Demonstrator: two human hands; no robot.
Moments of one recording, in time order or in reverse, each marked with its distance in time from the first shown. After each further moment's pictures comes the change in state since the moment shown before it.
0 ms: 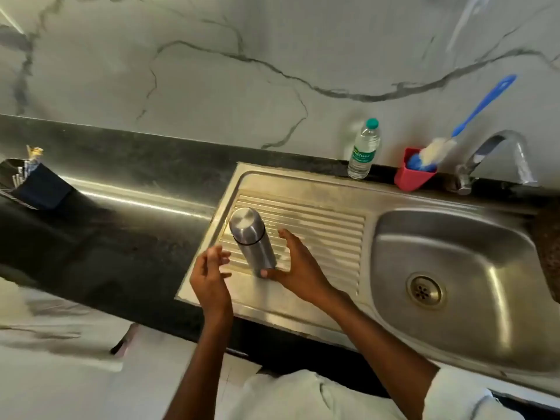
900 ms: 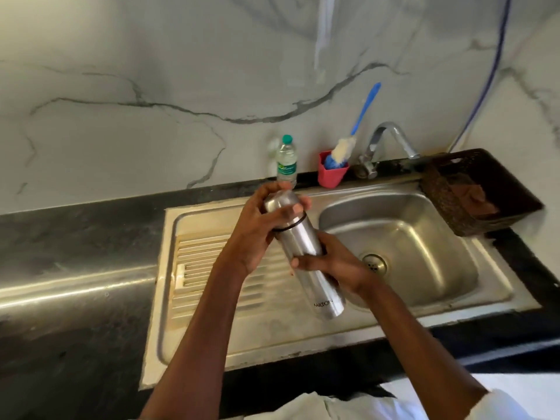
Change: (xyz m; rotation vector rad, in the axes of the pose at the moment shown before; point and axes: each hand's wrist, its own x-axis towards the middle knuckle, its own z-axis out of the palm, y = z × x) left_hand 0.003 0.135 0.145 -0.213 -1.271 -0.093; right_hand -0.074 -0.052 -0.121 0.424 0.264 0.150
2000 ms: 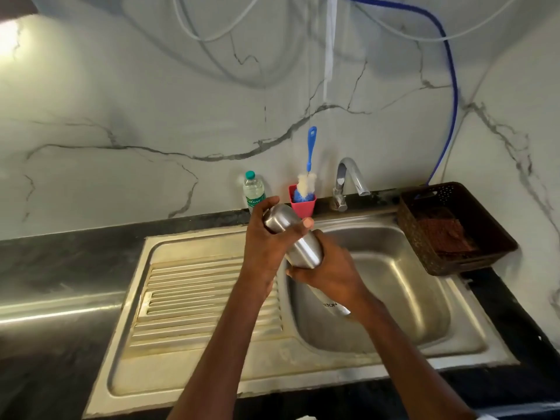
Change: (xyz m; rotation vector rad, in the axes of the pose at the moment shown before) left_hand 0.050 -0.029 0.152 0.276 0.375 0.110; right_hand -0.008 0.010 -0.131 -0.391 0.319 -0.171
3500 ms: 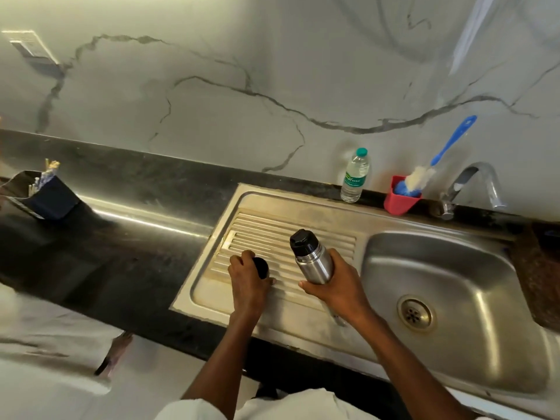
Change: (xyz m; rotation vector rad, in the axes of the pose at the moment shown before) left_hand -0.074 -0.185 -0.208 0.884 0.518 -0.238; right_hand -0.032 -0.007 0.154 0.004 -0.296 -0.073
